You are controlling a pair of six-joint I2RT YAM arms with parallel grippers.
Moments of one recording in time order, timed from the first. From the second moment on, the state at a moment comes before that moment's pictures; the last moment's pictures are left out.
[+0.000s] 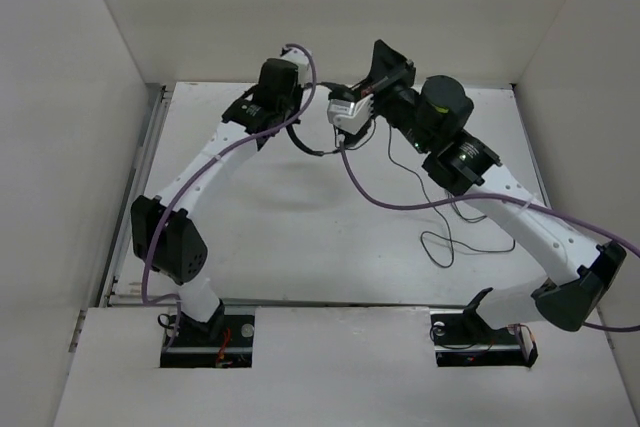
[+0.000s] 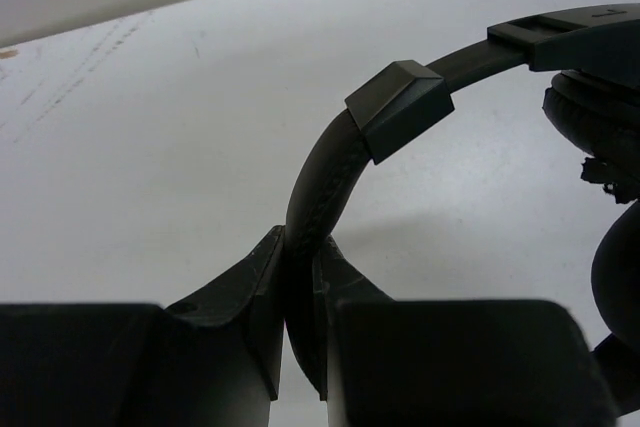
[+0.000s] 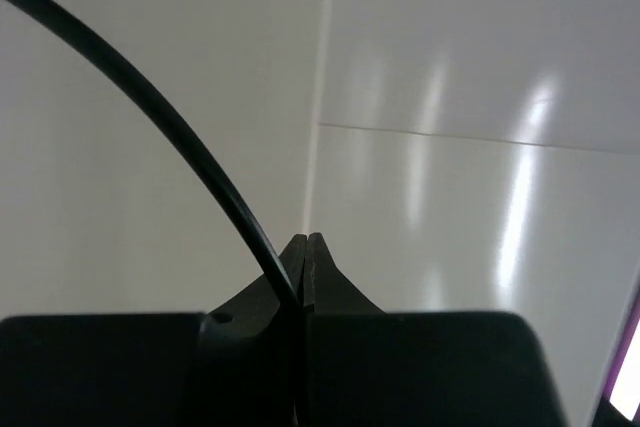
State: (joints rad) left arm -0.48 1.69 1.68 -0.53 -0.25 -0.05; right arm 0.72 1.37 1.49 -0.02 0.17 -1.77
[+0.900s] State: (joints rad) left arm -0.72 1.32 1.51 -0.52 0.05 0.12; right arm 0.42 1.35 1.38 -0.04 0.01 -1.25
